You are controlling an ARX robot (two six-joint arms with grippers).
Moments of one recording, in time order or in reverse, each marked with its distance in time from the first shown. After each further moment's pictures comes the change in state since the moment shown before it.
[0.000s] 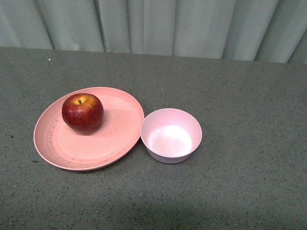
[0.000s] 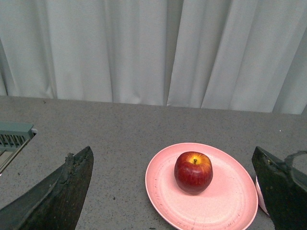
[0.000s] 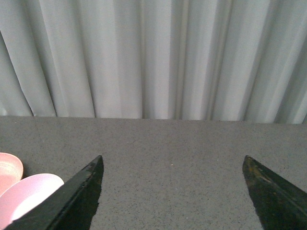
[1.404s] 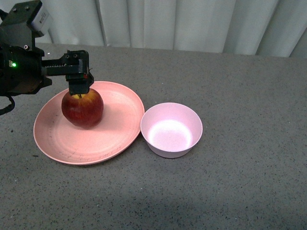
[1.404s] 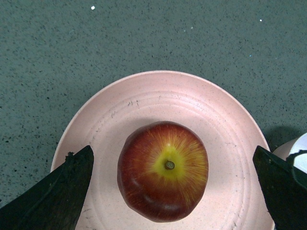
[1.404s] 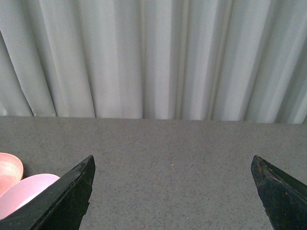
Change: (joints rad) left arm -0.138 1.872 0.790 0.383 0.101 -0.093; right arm 0.000 0.000 0.000 0.000 0.000 0.001
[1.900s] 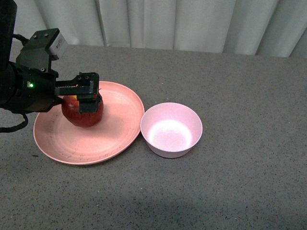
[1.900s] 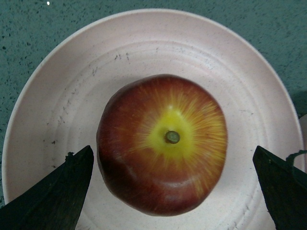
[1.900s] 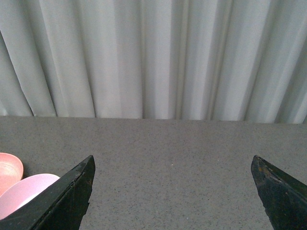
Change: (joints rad) left arm -0.017 0.092 0.016 -0.019 0.014 -0.010; right arm 0.000 0.000 0.000 0.000 0.000 0.000
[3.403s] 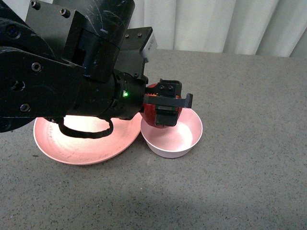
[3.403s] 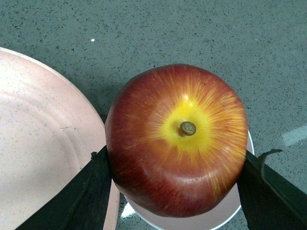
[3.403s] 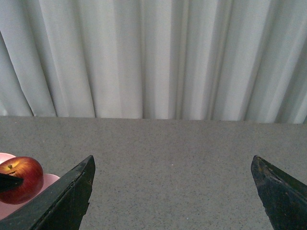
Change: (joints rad) left arm -0.349 0.026 0.080 0.041 -0.029 -0.115; right arm 0.000 0.000 0.000 0.000 0.000 0.000
